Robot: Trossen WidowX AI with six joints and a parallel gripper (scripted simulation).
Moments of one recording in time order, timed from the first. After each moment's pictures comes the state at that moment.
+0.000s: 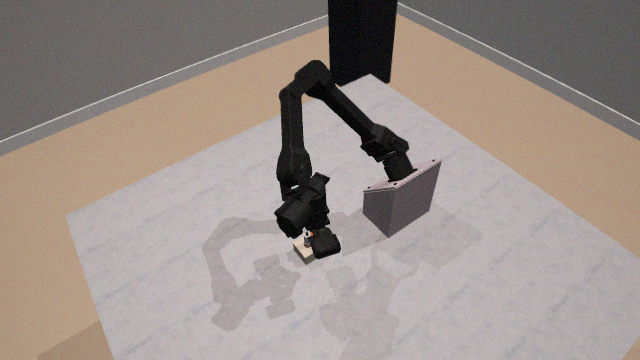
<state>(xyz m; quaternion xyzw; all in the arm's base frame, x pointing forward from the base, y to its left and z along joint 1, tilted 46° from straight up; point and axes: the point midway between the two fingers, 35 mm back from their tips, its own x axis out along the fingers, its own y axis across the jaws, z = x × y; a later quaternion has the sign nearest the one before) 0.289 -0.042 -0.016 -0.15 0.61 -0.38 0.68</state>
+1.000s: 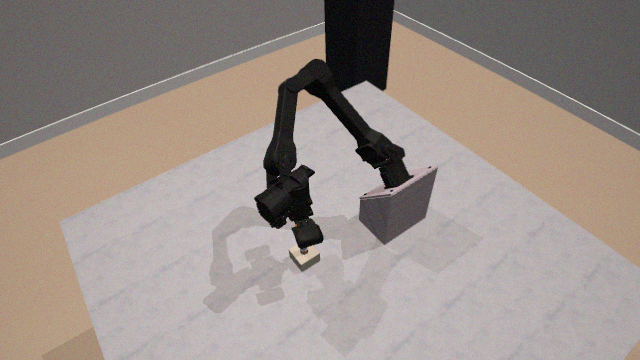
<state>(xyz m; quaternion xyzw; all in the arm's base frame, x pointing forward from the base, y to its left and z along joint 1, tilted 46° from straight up) 0.282 -0.080 0.026 -0.15 0.61 -0.39 0.68</state>
